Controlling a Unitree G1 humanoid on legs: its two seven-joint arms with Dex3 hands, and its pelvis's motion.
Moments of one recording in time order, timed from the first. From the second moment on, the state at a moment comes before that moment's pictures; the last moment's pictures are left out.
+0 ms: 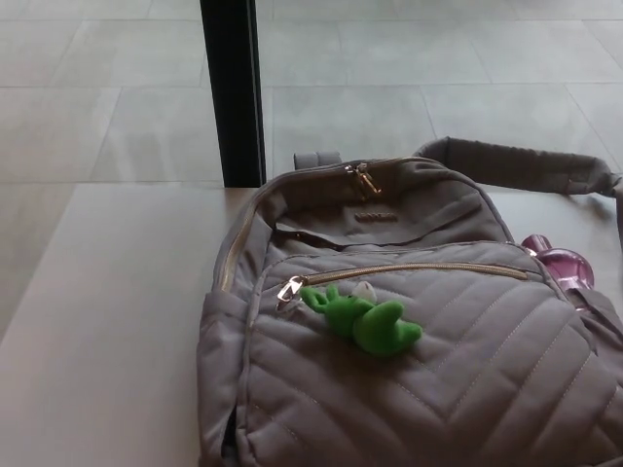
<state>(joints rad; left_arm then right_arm) 0.17 0.50 0.38 1.23 -0.08 -0.10 -0.19 0.24 -0.73 -0.40 1.09 -0.05 -0.26 0.02</state>
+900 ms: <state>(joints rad) 0.14 0.51 0.40 1.26 -0.10 -0.13 -0.24 -0.07 -0.76 -0.55 0.29 0.08 -0.14 -0.01</state>
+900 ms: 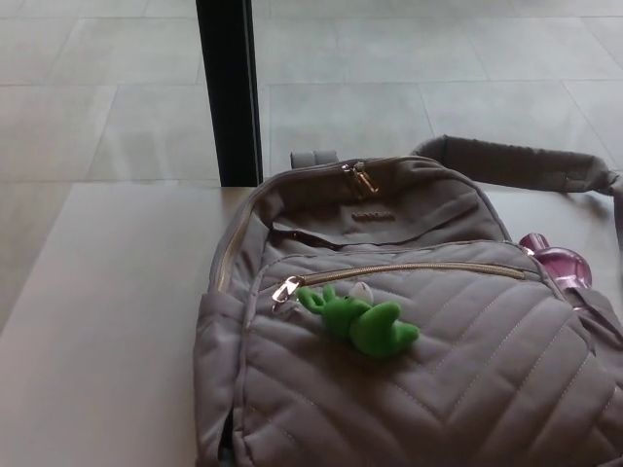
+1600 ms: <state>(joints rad) 0.14 0.51 0.40 1.24 -0.10 -0.13 -0.27 -0.20 -0.64 -0.03 -0.37 0.07 0.11 0.05</state>
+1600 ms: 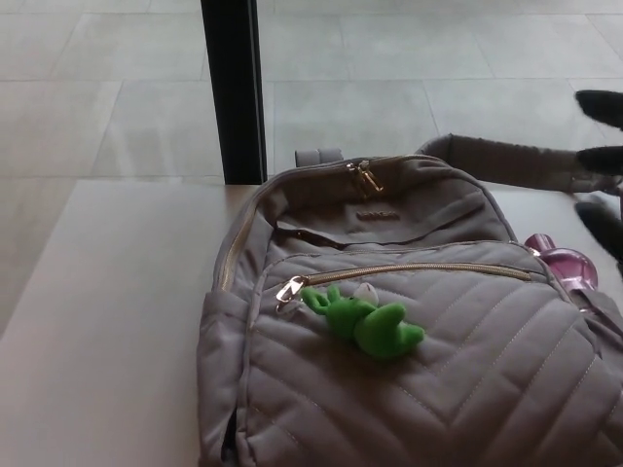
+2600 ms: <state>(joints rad) 0.14 0.52 0.40 1.21 -0.10 -0.13 -0.28 -0.30 -0.66 0.39 -0.54 -0.17 0.43 0.22</state>
